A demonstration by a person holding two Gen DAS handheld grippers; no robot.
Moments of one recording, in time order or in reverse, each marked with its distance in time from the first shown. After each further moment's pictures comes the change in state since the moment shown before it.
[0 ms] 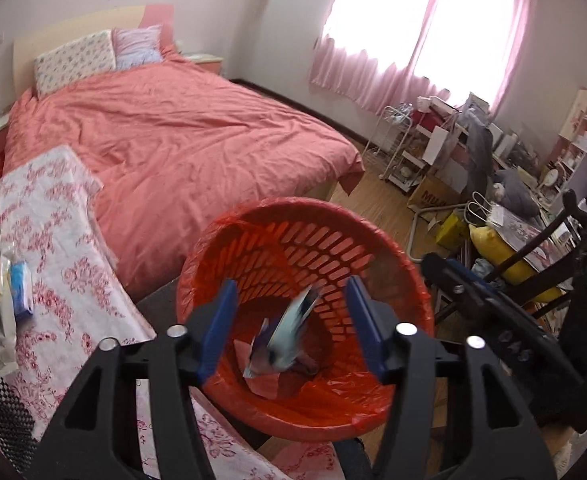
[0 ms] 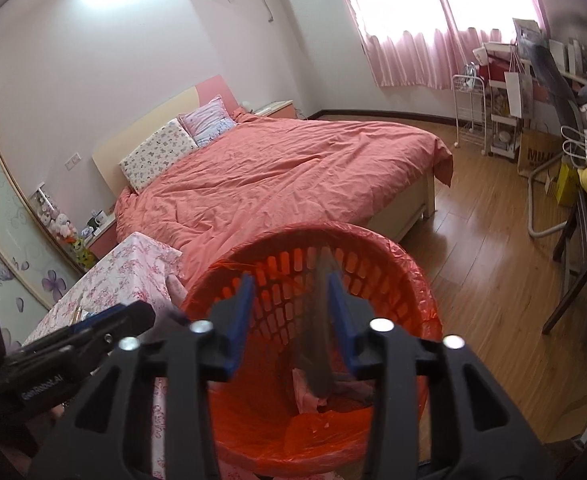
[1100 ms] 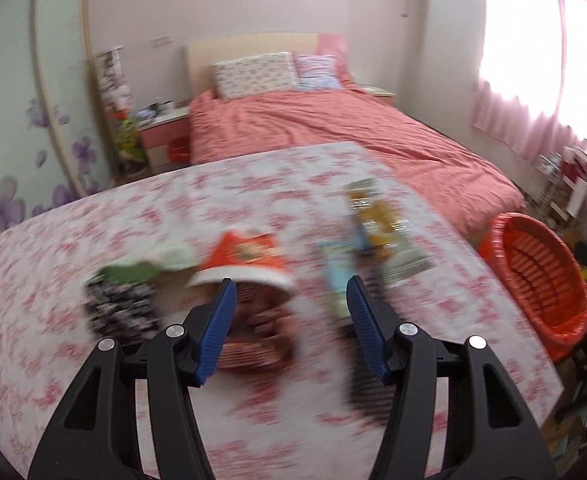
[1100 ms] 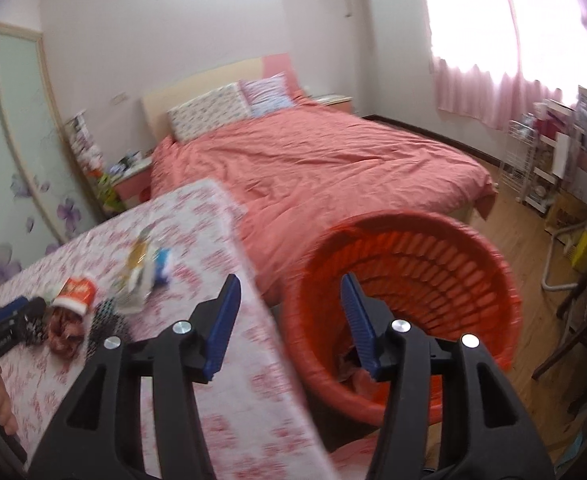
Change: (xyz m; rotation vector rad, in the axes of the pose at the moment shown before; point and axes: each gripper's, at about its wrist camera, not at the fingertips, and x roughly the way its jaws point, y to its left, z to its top) left arm -0.186 0.196 -0.090 -0.185 -0.133 0.574; right arm -0.022 0.170 -0.063 -0.313 0.067 0.084
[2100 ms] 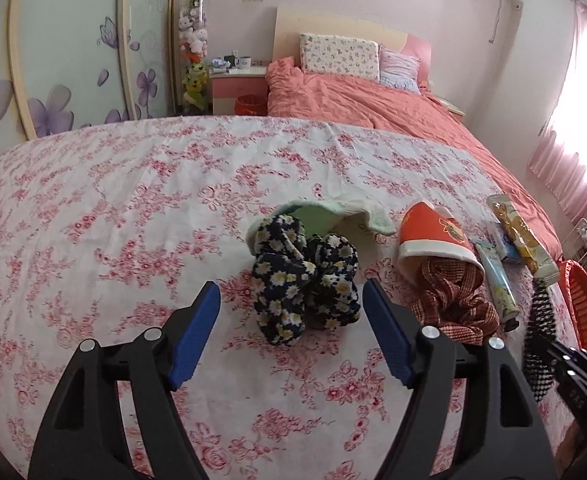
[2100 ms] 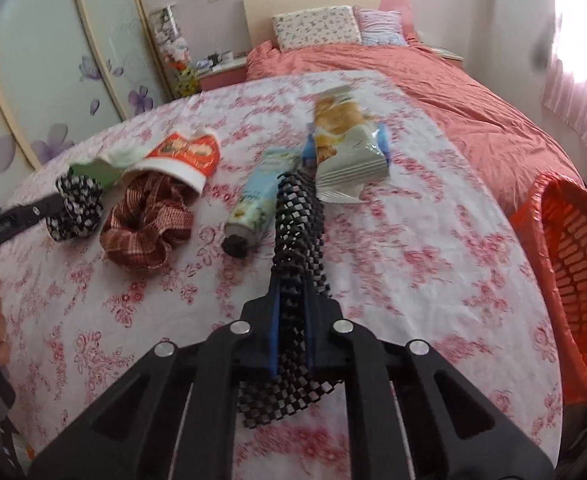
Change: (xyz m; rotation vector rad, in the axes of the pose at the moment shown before) left arm 0.034 0.140 -0.034 -0.258 0.081 0.080; right arm 0.064 0.164 -0.063 -0.213 0.234 0.198
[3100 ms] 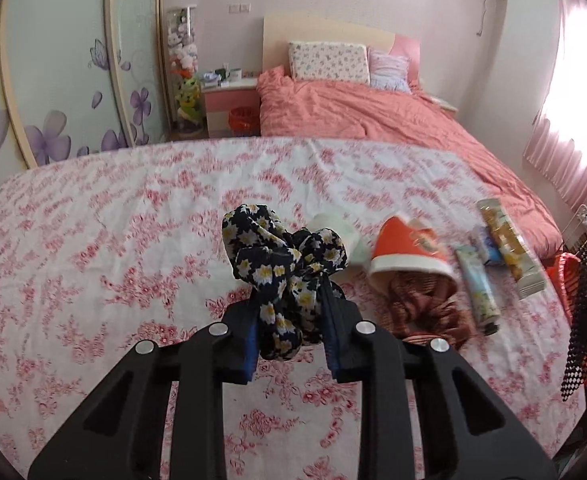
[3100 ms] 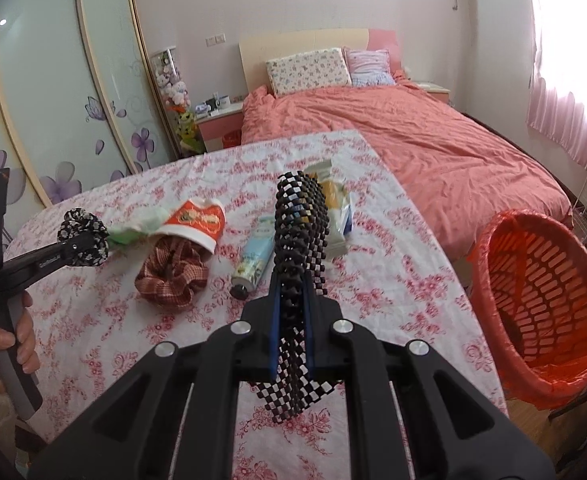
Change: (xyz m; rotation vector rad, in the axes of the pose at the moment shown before) left arm -0.032 -0.025 0.011 0.067 -0.044 0.014; right arm -0.070 -0.011 0.016 0.002 -0.154 -0.006
